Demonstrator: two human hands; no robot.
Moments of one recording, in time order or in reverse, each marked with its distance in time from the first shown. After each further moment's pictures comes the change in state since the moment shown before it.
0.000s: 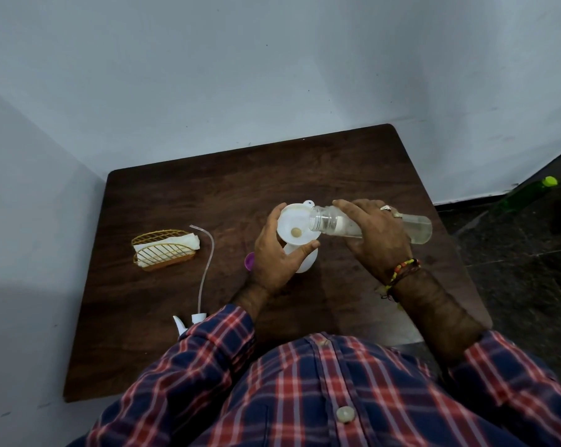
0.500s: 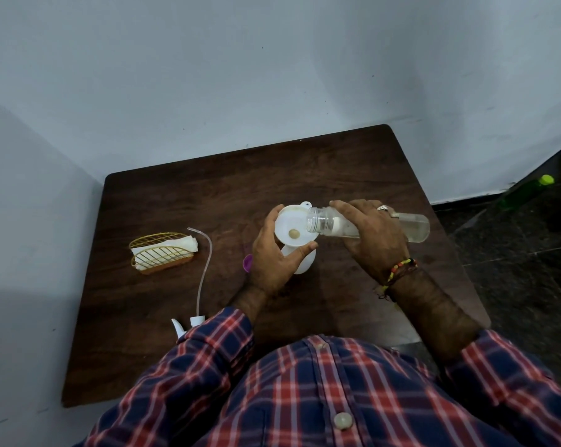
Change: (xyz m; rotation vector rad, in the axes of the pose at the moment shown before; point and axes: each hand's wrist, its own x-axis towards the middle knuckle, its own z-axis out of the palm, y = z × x) left_hand 0.000 -0.002 0.000 0.001 -0.005 0.009; right_hand 0.000 -0.001 0.002 0.002 0.015 0.000
